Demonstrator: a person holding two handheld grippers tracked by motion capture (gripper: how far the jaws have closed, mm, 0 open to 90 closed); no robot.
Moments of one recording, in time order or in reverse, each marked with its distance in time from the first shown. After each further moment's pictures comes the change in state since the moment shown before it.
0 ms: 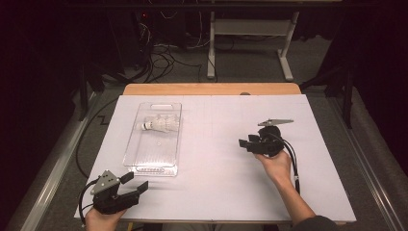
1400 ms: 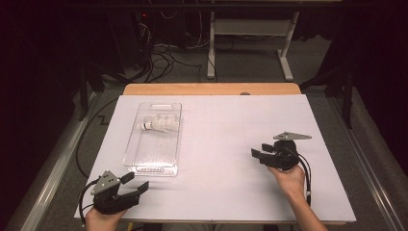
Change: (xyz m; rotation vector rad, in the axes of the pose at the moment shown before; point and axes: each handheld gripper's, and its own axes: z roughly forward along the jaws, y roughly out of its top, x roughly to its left) left arm 0.000 0.000 -0.001 -0.001 0.001 0.004; right arm -0.010 -0.042 -0.031 -0.063 -0.046 0.018
